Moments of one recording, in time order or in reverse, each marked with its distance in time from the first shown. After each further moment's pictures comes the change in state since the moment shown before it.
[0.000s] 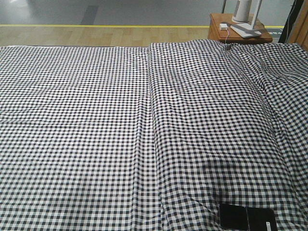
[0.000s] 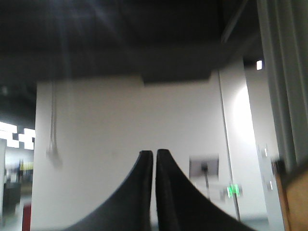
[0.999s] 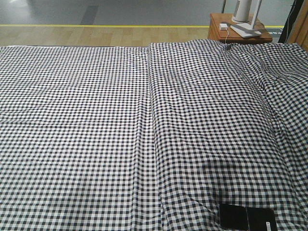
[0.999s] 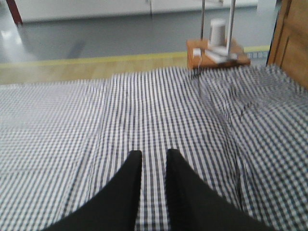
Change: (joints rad) left arm 0.000 0.000 0.000 0.000 0.000 0.000; right arm 0.000 0.705 -0.672 0.002 0.865 0.000
